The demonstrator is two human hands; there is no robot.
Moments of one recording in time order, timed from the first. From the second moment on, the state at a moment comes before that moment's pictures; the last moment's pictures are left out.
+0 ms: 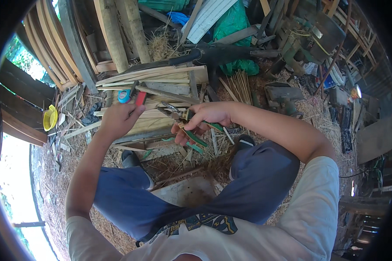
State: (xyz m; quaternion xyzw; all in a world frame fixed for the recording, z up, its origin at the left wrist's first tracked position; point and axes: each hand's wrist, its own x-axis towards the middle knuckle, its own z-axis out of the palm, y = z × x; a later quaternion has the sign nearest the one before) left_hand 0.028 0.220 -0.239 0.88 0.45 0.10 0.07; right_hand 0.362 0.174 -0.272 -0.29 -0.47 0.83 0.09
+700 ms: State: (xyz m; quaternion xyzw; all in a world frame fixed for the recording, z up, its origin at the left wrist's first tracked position) left_hand 0.050 0.200 -0.237 0.90 0.42 0.10 0.09; right_hand 0.359 0.169 -0.261 -0.28 -0.53 0.80 0.07
